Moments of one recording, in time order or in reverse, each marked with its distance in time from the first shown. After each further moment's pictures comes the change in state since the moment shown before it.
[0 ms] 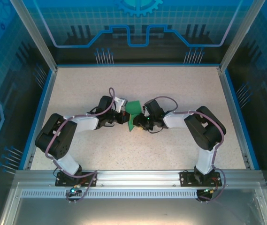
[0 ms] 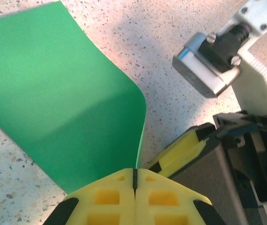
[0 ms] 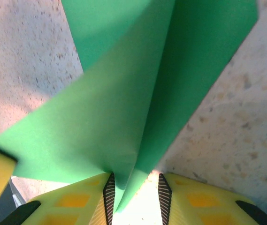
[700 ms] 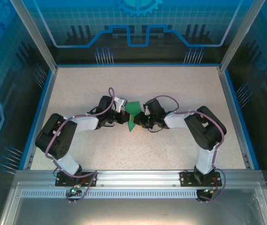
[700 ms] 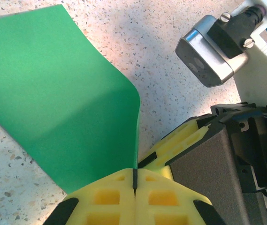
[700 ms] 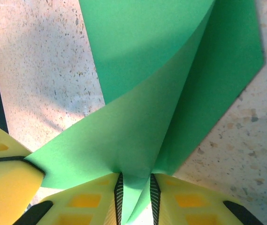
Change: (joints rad) left arm 0.000 0.000 -0.001 0.000 0.000 -0.020; right arm -0.010 0.004 -0.014 0.079 -0.005 -0.005
